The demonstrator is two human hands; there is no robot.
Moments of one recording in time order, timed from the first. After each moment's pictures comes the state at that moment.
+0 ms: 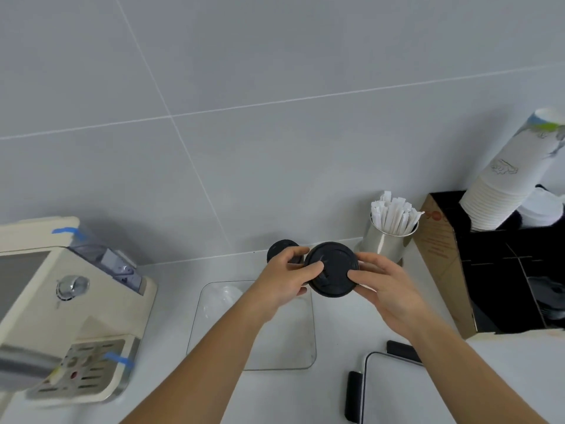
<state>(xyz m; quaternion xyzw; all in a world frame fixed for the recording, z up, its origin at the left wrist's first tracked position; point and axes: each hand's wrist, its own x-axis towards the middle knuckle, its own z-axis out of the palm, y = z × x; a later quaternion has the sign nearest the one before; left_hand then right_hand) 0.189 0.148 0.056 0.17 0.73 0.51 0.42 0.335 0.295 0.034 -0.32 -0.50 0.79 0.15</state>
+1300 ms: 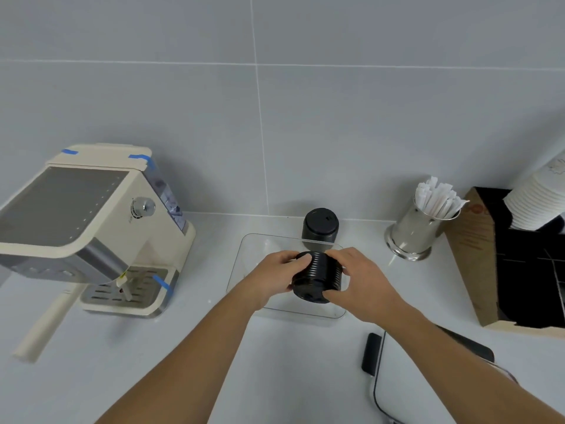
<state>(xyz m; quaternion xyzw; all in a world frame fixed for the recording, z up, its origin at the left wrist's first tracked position) 0.194 0.038 0.027 0.09 0.73 0.52 0.44 0.315 0.191 0.025 -0.14 -0.93 0.35 0.04</state>
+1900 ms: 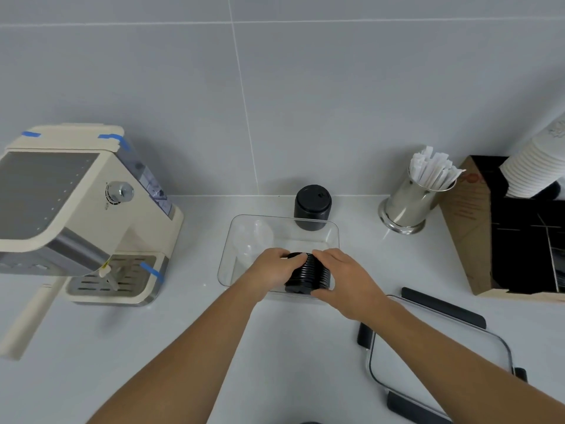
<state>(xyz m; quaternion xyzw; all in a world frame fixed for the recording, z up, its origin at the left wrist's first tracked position) 0.198 0.047 -0.019 0.11 0.81 0.42 0.40 0.329 0.175 -0.016 -0.12 -0.94 0.31 0.01</state>
